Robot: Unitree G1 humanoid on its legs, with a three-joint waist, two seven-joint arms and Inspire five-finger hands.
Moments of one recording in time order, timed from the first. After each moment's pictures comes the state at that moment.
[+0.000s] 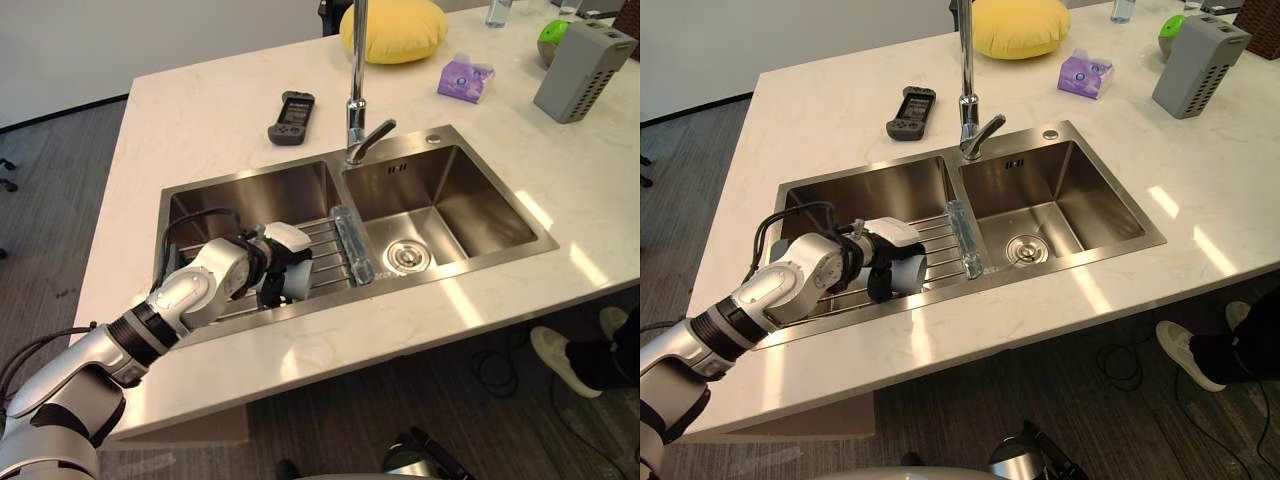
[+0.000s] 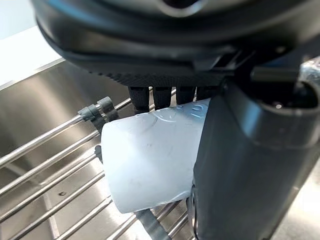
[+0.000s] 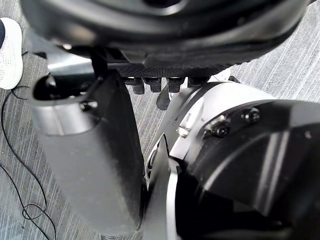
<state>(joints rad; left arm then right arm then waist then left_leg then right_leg) -0.74 0.82 -0.84 0.03 0.56 0.19 -0.55 0.25 -0.19 0.03 0.90 0.92 0.11 -0.04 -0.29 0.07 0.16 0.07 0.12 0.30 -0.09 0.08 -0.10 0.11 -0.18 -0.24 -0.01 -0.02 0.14</state>
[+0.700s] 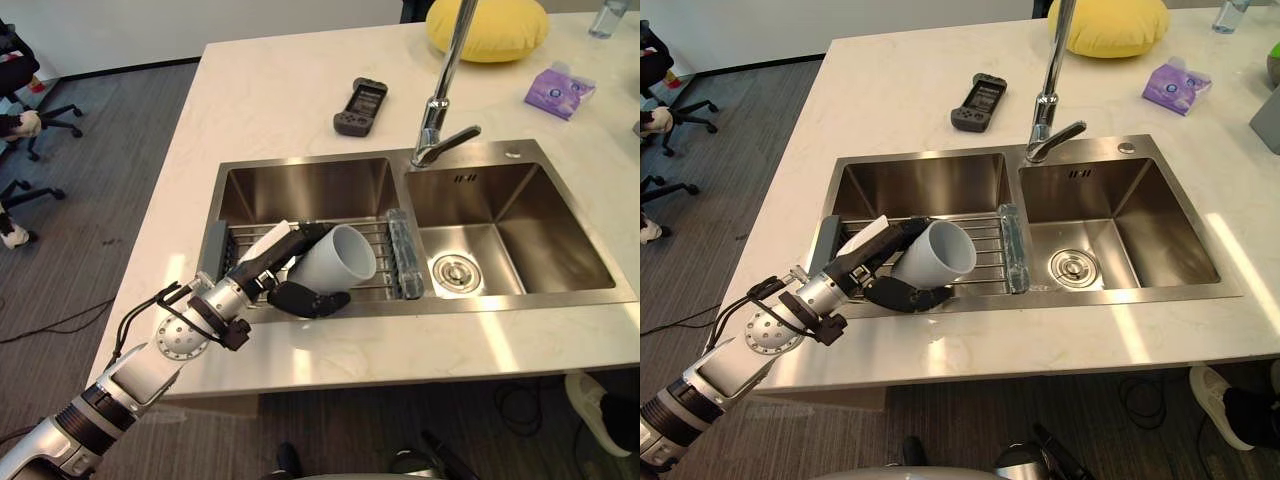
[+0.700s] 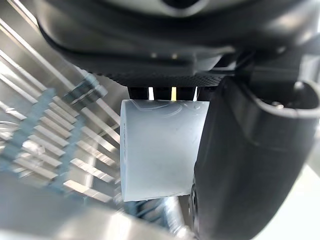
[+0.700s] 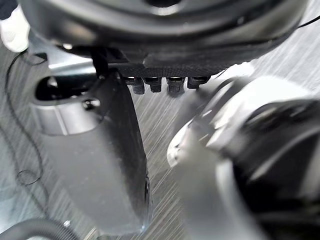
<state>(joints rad) -0.21 0.81 -0.43 -0.16 -0.33 -0.27 -0.05 0.24 -0.21 -0.11 0.96 0.89 0.10 0.11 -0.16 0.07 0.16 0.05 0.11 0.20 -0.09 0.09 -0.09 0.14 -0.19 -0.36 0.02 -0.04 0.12</state>
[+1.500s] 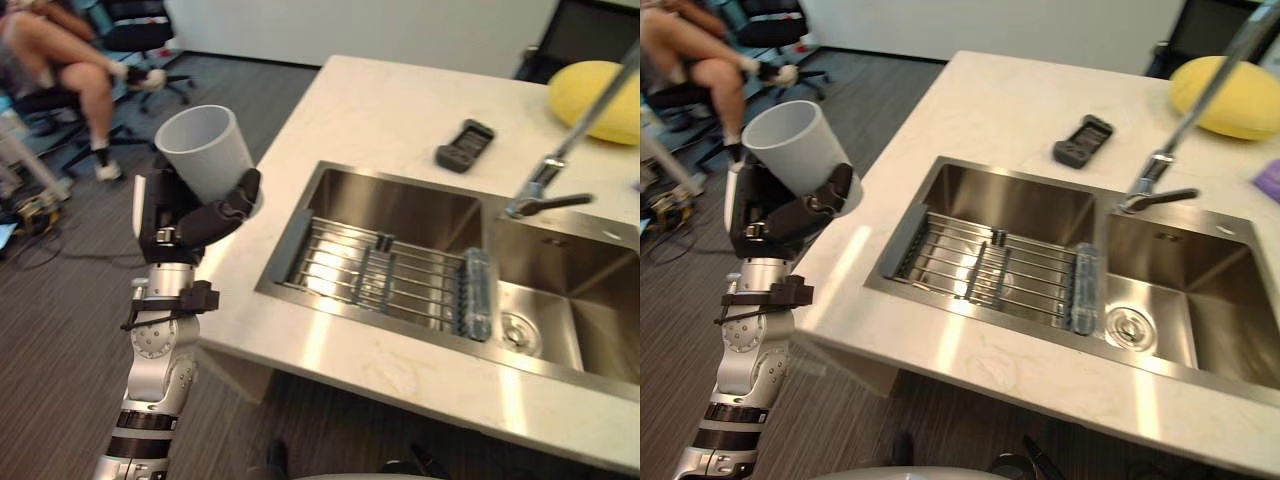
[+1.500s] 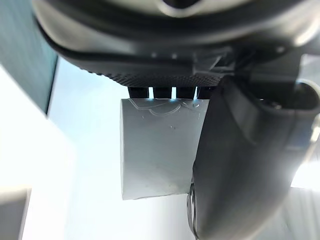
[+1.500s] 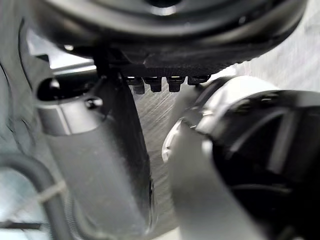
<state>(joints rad) -0.10 0.38 0.09 -0.07 -0.55 -0.38 0.09 0.26 -0.09 -0.33 0.98 0.65 0.13 0.16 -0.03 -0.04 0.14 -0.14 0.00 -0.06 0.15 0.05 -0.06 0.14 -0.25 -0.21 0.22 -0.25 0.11</state>
